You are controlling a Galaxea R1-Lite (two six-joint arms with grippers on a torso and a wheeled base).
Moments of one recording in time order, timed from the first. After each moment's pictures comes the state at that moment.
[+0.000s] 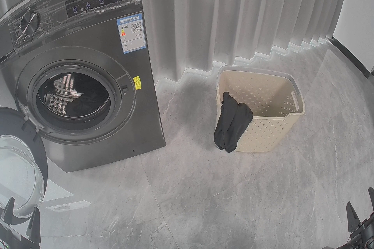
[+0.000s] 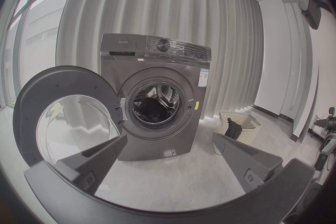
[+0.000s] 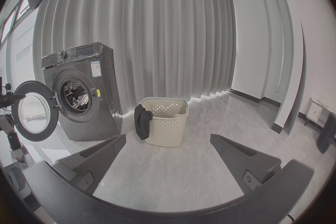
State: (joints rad) left arm 0.00 0.02 -0.02 -0.07 0.06 -0.12; right arm 0.00 0.02 -0.02 0.00 0.02 -0.01
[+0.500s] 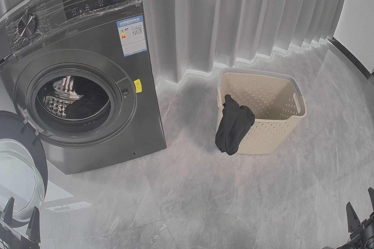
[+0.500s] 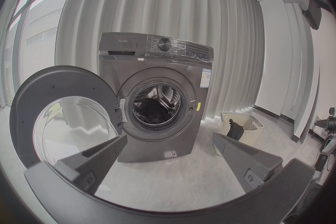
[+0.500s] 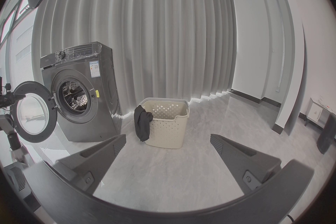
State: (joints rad) left arm 0.00 0.02 -0.02 -0.07 0.06 -0.12; right arm 0.00 0.02 -0.02 0.00 0.02 -0.01
